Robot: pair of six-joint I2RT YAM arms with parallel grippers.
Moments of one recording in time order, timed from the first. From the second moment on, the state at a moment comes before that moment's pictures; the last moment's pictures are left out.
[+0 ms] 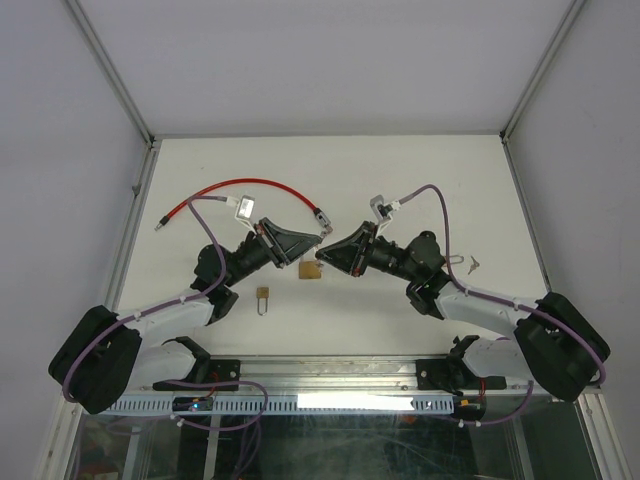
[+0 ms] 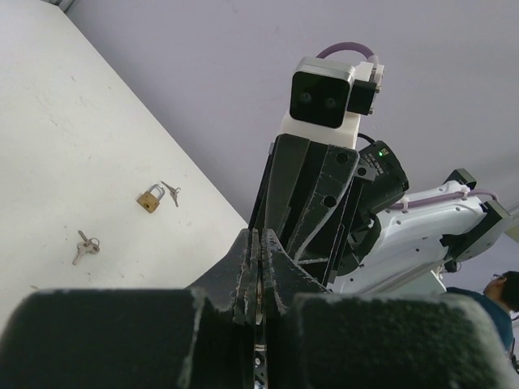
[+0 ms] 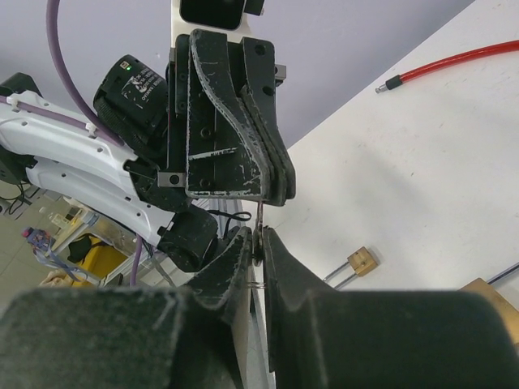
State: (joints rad) left arm -0.61 1.16 0.36 1.12 0.42 -1.01; right arm 0.75 1.22 0.44 0.97 -0.51 0.76
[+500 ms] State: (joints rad) left arm -0.61 1.18 0.33 1.17 0.40 -1.05; right arm 0.76 1.24 0.44 0.99 -0.52 0.77
